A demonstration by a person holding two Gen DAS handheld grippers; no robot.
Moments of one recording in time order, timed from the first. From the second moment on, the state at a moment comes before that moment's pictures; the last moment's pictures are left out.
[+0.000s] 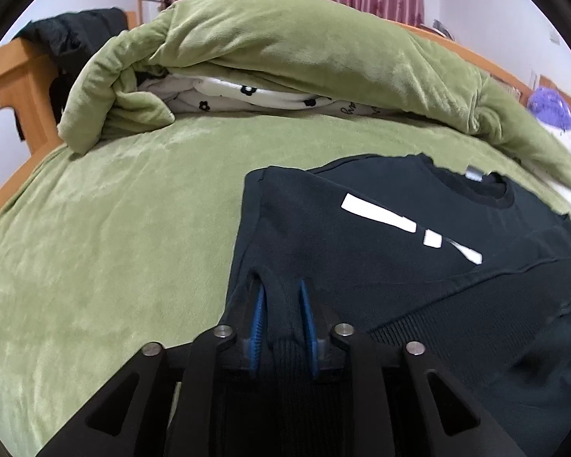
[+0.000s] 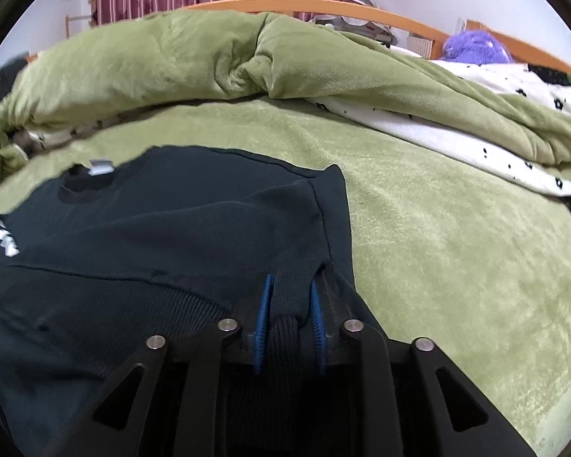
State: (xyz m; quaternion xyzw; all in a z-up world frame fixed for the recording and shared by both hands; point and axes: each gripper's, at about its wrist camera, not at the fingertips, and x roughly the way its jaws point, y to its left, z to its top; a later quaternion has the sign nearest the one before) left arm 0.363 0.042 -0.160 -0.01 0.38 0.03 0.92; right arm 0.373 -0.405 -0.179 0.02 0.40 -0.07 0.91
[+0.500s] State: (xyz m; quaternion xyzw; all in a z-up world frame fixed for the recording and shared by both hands) left arm 0.214 0.054 -0.131 -0.11 0.37 -0.04 0.92; right arm 0.189 -0.402 -0.138 0.01 0.36 -0.05 0.93
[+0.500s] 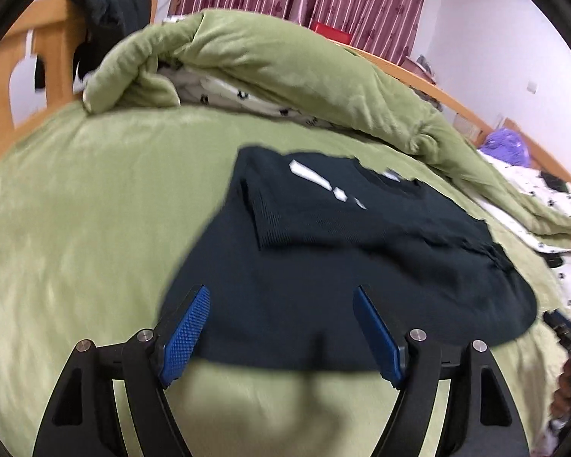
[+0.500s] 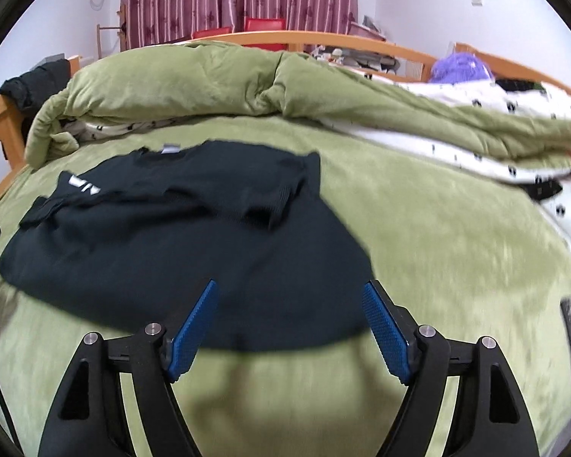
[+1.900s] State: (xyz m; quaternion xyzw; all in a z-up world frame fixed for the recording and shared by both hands) left arm 0.240 0.072 -0.186 -0.22 0.39 -0.04 0.89; right arm 0.235 -0.445 -0.193 0.23 0.37 -0.05 0.90
